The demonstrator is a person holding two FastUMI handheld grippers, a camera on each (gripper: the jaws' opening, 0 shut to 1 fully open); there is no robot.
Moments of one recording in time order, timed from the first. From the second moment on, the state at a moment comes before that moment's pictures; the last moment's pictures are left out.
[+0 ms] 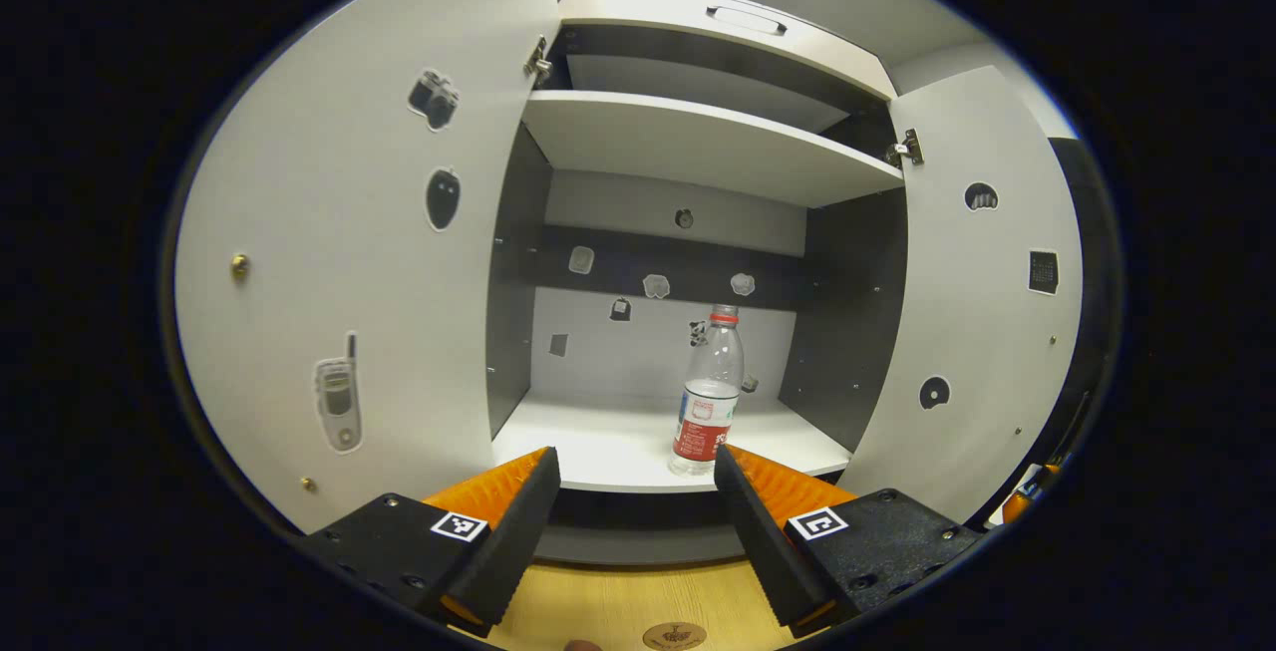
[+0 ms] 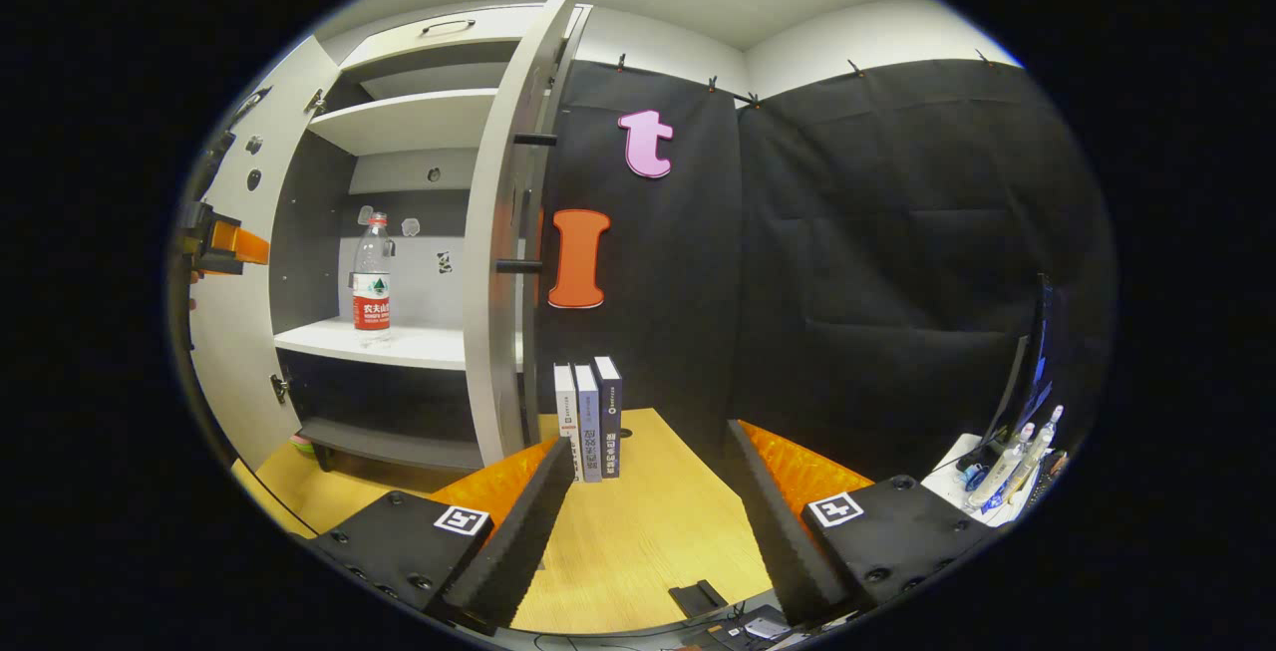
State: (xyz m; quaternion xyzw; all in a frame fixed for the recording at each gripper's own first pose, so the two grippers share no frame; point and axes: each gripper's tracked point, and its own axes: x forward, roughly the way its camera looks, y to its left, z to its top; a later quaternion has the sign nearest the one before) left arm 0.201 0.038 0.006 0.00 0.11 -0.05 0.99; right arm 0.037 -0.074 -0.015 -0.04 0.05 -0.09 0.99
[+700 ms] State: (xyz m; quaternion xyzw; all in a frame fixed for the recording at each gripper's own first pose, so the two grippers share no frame) left arm 0.079 0.091 0.058 0.02 0.05 0.03 1.00; right arm 0.106 -0.065 0.004 -0.07 0.03 -0.04 1.00
